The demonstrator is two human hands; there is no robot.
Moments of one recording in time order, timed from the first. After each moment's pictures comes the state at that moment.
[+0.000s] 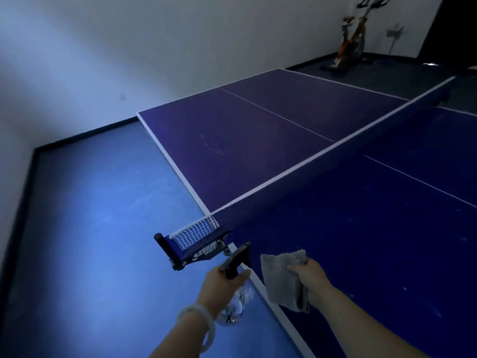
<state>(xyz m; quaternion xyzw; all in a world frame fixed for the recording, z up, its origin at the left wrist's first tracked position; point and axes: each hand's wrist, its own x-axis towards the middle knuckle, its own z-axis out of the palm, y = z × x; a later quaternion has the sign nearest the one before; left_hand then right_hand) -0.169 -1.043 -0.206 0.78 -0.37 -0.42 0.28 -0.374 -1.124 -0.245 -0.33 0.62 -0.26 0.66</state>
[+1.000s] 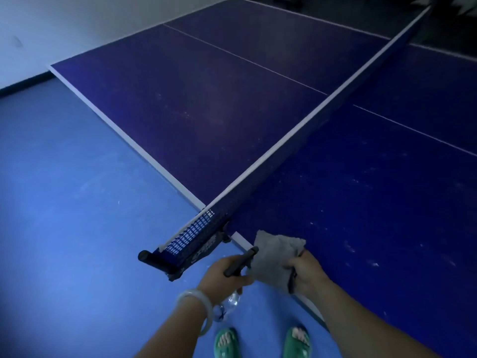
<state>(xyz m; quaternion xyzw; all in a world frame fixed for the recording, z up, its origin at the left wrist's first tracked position) -0.070 -1.109 -0.272 0.59 -0.59 -0.54 0.11 -0.287 -1.133 -0.308 -0.16 0.62 -0.32 0.70</state>
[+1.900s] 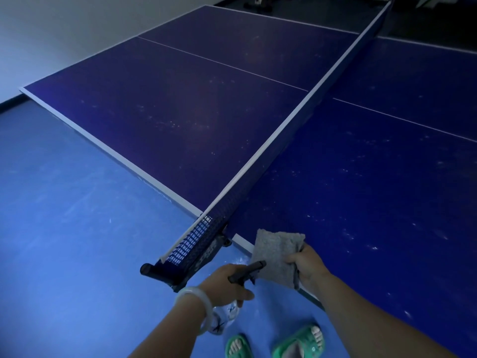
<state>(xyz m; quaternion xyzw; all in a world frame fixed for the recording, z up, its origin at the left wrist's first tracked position) -0.056 -1.124 -0.273 0.49 -0.67 -0.56 -0.05 -0.279 -1.129 -0.318 -0.15 0.63 -0.37 0.67</state>
